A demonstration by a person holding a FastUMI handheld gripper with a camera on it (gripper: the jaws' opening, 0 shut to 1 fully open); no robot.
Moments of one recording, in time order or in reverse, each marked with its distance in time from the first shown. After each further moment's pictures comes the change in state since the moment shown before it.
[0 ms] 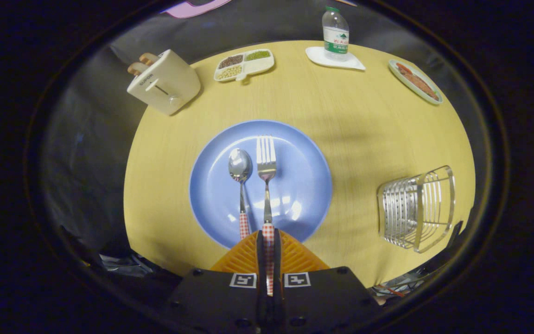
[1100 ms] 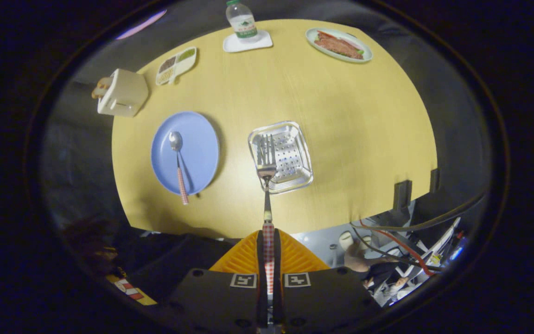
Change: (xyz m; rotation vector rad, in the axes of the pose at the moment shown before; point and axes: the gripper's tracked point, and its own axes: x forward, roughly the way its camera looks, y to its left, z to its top) arm -0.128 -0.157 -0.039 0.110 0.333 -0.137
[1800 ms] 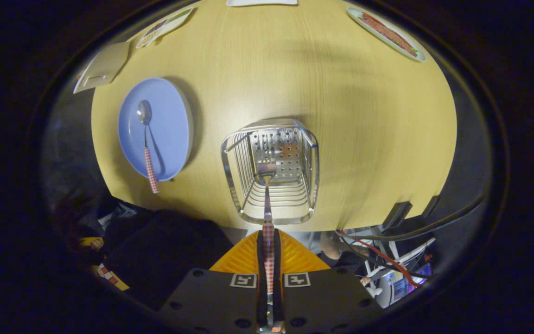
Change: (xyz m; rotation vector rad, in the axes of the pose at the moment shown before) arm 0.050 -0.016 0.039 -0.152 0.311 -0.052
